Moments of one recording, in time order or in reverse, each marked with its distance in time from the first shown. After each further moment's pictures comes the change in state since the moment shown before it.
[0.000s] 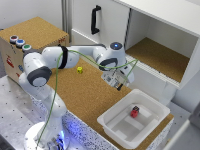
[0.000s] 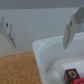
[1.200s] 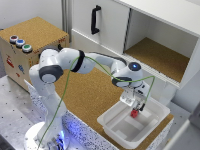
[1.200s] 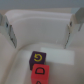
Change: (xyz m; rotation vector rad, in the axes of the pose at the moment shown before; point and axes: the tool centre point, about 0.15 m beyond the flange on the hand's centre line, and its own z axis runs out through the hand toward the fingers) arm -0.007 0.096 0.092 0.069 -0.102 -0.399
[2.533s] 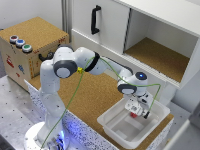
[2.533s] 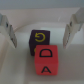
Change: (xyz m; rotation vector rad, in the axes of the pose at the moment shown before) arm 0.002 -0.013 0.071 -0.001 -0.051 0.133
